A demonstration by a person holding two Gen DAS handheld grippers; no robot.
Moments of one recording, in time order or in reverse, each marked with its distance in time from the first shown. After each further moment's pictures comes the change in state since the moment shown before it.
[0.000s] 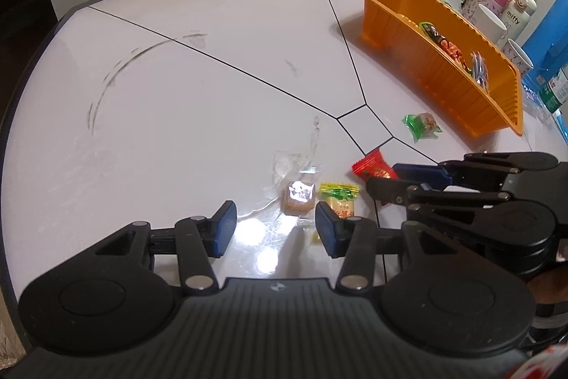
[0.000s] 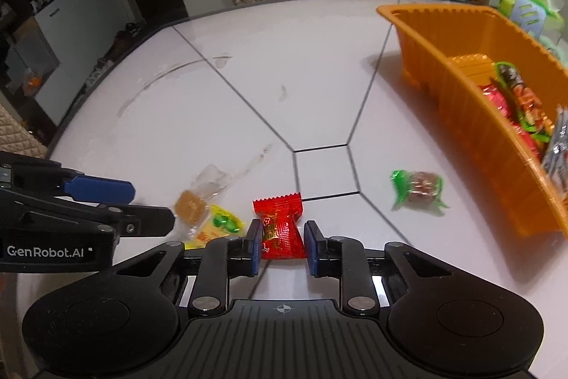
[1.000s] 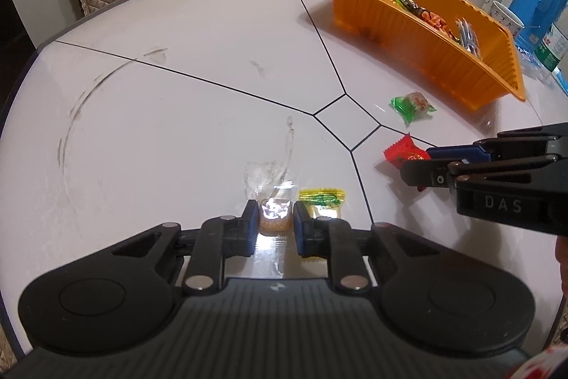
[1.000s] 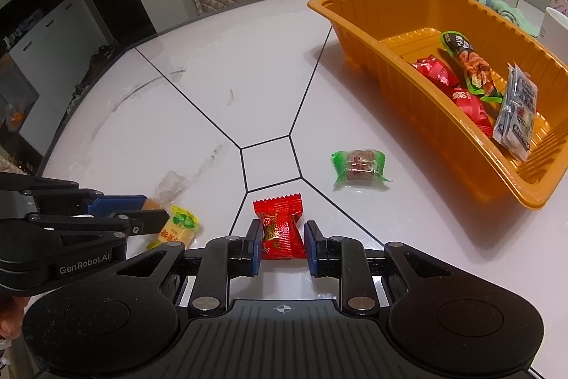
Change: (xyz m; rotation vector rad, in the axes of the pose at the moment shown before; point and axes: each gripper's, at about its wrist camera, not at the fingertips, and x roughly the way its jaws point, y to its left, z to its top) left arm 0.021 -0.025 0.002 0.147 -0.010 0.021; right arm -0.020 -0.033 -0.004 0.128 -0.005 -0.018
